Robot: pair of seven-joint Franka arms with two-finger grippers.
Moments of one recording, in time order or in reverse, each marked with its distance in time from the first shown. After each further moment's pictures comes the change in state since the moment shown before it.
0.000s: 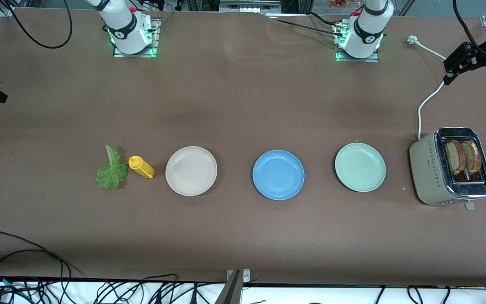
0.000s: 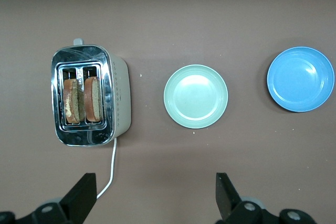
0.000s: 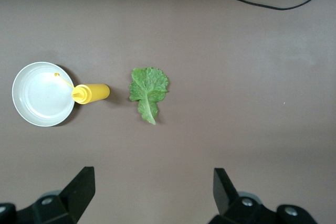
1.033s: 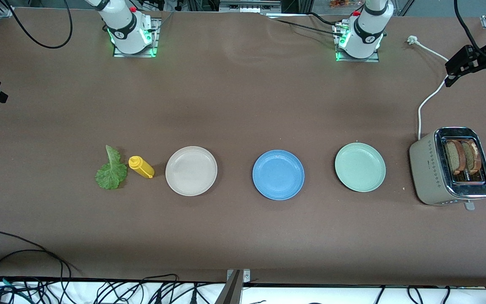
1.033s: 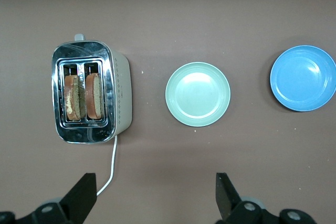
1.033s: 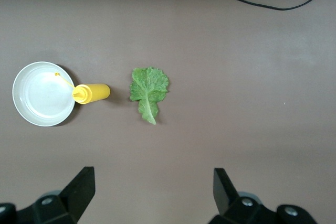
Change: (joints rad) left arm 0.013 0.009 0.000 0.000 -0.002 -0.005 0.000; right arm 0.001 0.000 0.001 0.000 0.000 0.000 0.000
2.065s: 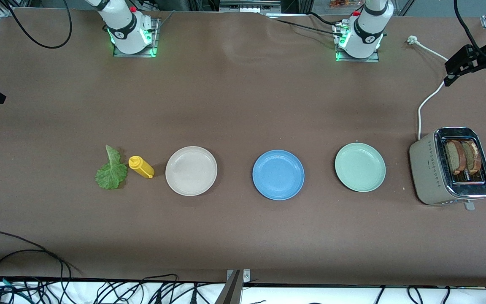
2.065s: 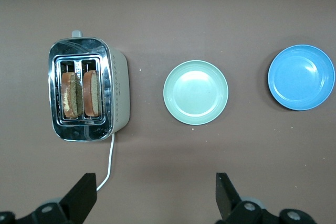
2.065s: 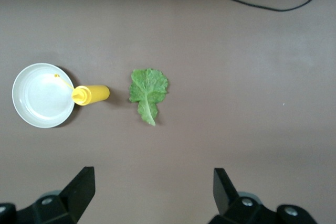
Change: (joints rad) left arm 0.008 0.001 0.001 0.000 -0.014 -0.007 0.000; right arm -0.001 0.000 -0.002 0.001 0.000 0.001 0.000
